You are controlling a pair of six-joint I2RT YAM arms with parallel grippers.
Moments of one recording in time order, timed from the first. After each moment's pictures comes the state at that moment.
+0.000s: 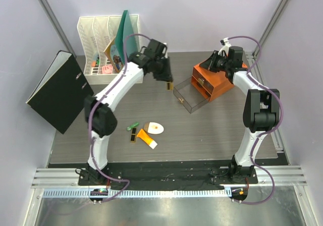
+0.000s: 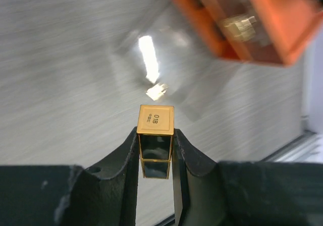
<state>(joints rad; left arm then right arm) -0.55 1.98 2.01 -0.93 0.11 -0.52 0.01 1.96 1.41 0.06 -0.59 0.38</state>
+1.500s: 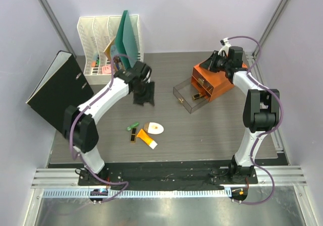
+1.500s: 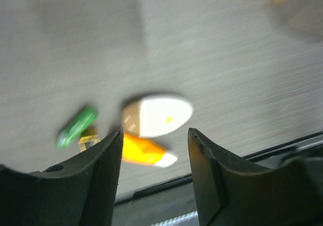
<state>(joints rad) -0.54 1.76 1.59 -0.93 0.10 -0.47 0.01 1.96 1.41 0.05 -0.59 0.38</state>
